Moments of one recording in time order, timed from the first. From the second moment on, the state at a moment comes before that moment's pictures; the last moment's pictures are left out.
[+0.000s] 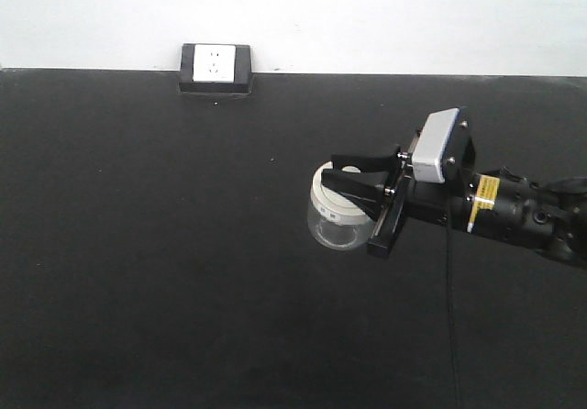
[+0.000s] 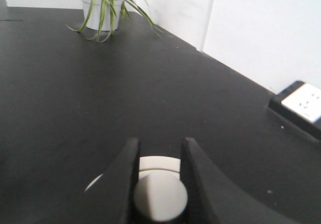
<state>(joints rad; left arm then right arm) -0.03 0.41 -0.42 0.09 0.25 -0.03 0.12 1.70 -0.83 -1.20 -1.09 0.58</state>
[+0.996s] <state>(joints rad) -0.03 0.41 -0.42 0.09 0.25 -0.03 0.12 2.18 -1.20 -1.19 -1.05 0.57</state>
